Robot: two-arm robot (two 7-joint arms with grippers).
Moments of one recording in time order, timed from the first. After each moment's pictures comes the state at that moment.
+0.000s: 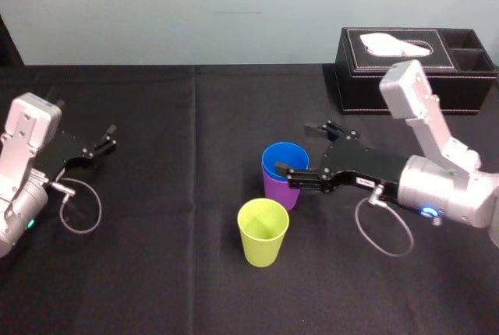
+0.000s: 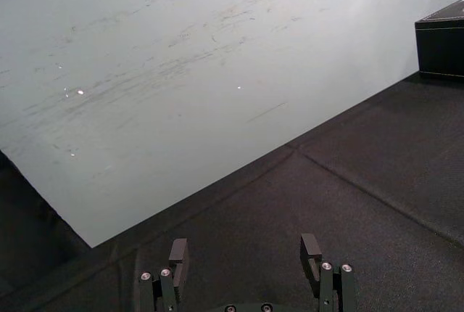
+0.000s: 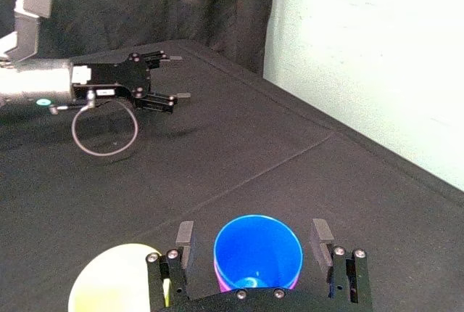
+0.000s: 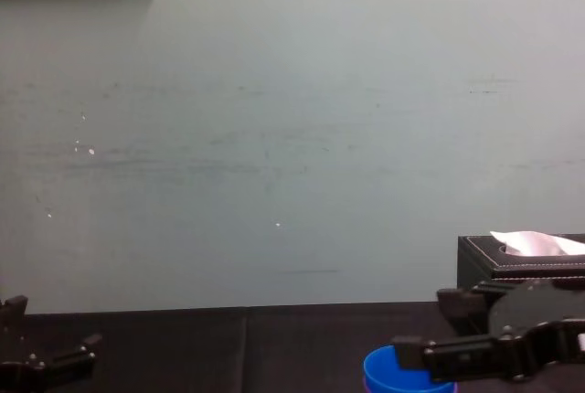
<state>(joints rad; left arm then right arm) -0.20 0.60 0.45 -1.41 -0.25 -0.12 0.03 0.28 0.63 -0.48 -1.63 0.45 0.17 0.54</state>
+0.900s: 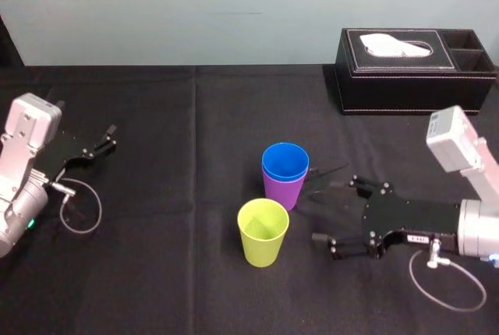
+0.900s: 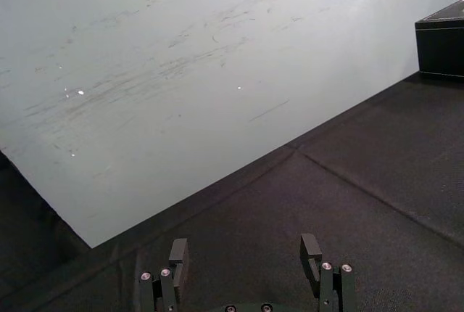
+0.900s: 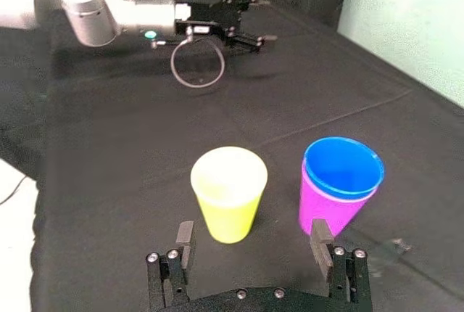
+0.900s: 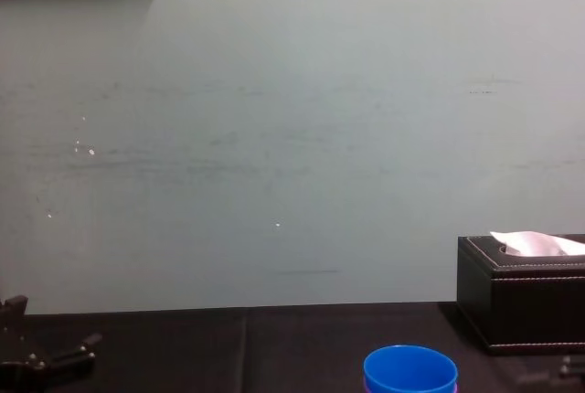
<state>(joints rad) -0.20 0.60 0.45 -1.41 -0.25 -0.12 0.03 0.16 0.88 -0.46 -1.78 0.53 0.15 0.70</state>
